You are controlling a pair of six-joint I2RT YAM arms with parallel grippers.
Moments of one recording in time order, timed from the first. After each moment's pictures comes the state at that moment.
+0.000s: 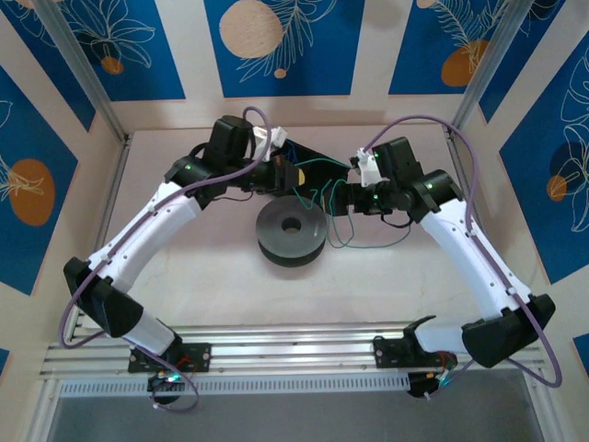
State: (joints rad) left arm -0.64 1.53 1.64 -0.68 0.55 -0.62; right arm 0.44 1.30 1.44 -1.07 -0.30 0.31
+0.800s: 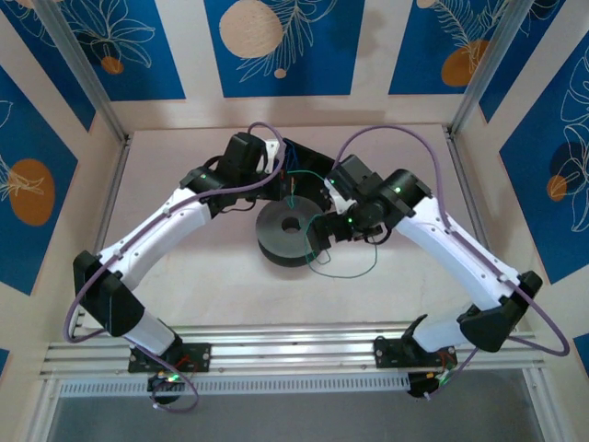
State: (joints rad) left arm -0.67 1.55 1.51 -0.64 0.18 -0.44; right arm 0.77 1.38 1.61 -1.39 -0.05 0.39
